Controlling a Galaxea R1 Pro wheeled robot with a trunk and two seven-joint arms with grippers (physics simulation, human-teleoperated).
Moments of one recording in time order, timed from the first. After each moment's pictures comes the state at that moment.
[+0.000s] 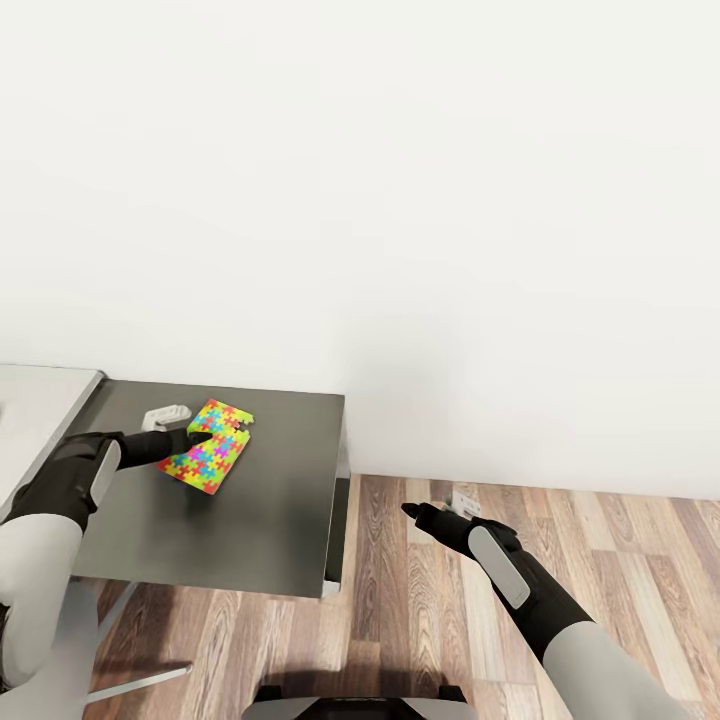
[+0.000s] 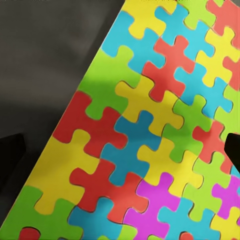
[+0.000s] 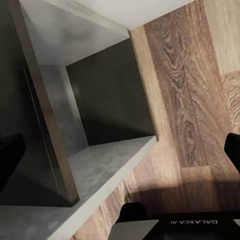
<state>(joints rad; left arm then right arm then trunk) -0.96 0.30 0.23 -0.67 0.00 0.64 -0.52 -0.63 -0.06 0.32 -0.84 -0.91 0.45 -0.13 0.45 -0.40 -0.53</state>
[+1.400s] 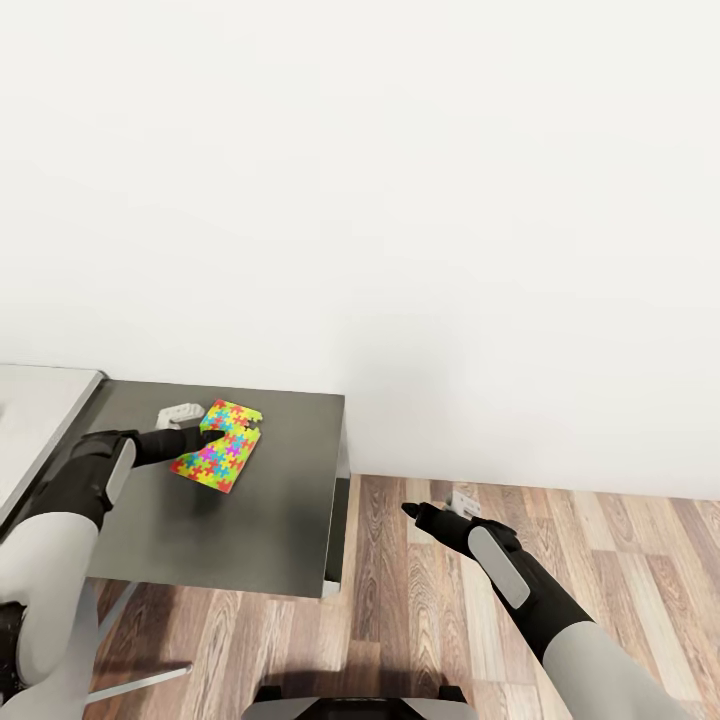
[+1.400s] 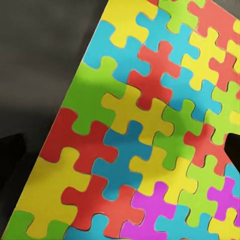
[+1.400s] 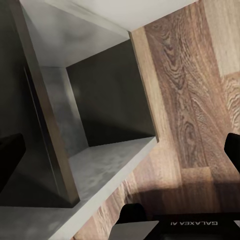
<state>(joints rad) -0.96 0.26 0.23 -0.68 -0.01 0.64 -0.51 -0.63 -0.06 0.32 -0.84 -0.91 0.45 -0.13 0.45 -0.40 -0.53</state>
